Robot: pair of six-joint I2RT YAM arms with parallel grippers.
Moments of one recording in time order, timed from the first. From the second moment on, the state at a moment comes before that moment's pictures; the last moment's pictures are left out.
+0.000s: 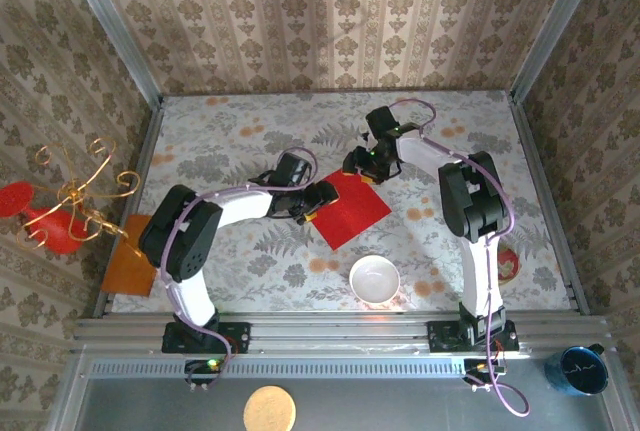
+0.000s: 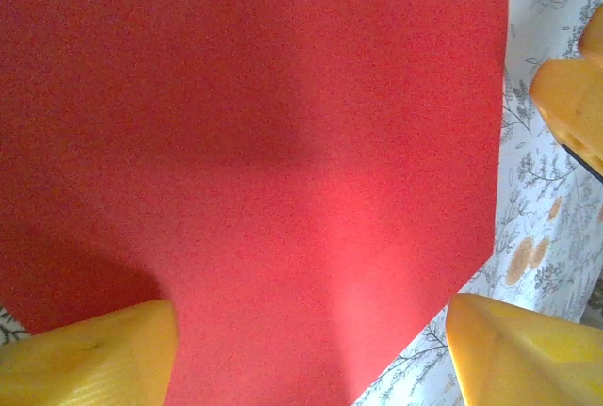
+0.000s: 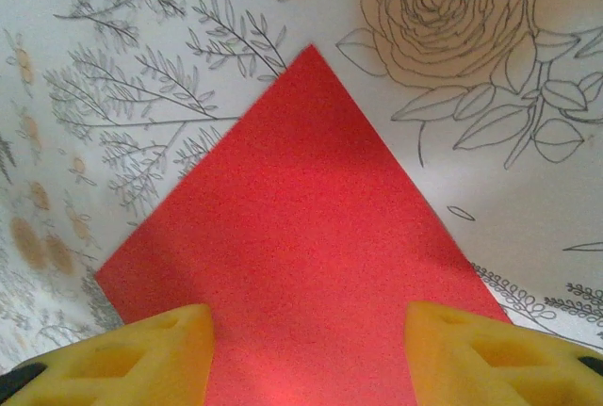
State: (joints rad) left arm -0.63 1.79 0.99 -0.13 0.35 -1.04; right arm 0.34 2.13 1.60 -0.66 -0.38 0.58
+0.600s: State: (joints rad) left arm -0.48 1.88 1.12 -0.23 0.44 -0.88; right arm 0.35 2.08 1.44 -0.61 -0.43 0.63
